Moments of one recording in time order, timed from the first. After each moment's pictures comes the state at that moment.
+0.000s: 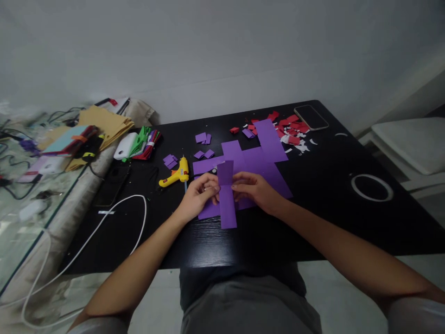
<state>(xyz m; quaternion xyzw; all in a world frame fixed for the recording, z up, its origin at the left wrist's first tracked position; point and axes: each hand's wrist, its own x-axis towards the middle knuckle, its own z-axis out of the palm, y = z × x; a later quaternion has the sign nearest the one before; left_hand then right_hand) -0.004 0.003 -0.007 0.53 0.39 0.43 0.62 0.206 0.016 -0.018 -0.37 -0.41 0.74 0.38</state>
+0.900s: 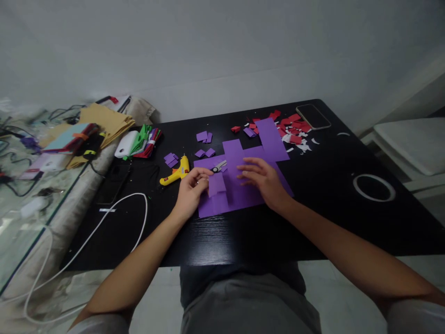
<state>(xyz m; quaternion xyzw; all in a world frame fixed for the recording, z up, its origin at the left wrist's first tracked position) -0.011 0.005 -0.010 0.51 0.47 0.51 0.51 0.211 0.021 -0.008 -0.45 -0.39 0.63 0.51</state>
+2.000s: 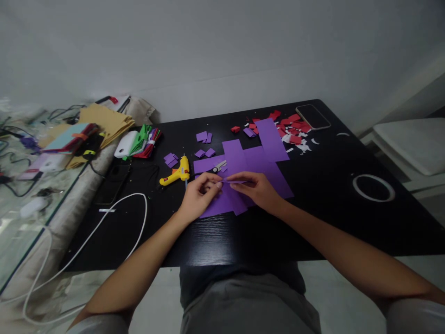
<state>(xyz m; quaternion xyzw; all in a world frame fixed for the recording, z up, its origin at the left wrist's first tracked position) -0.004 -0.002 -0.015 0.60 0.45 0.44 0.49 0.207 0.015 -0.017 -0.39 -0.56 0.60 0.42</state>
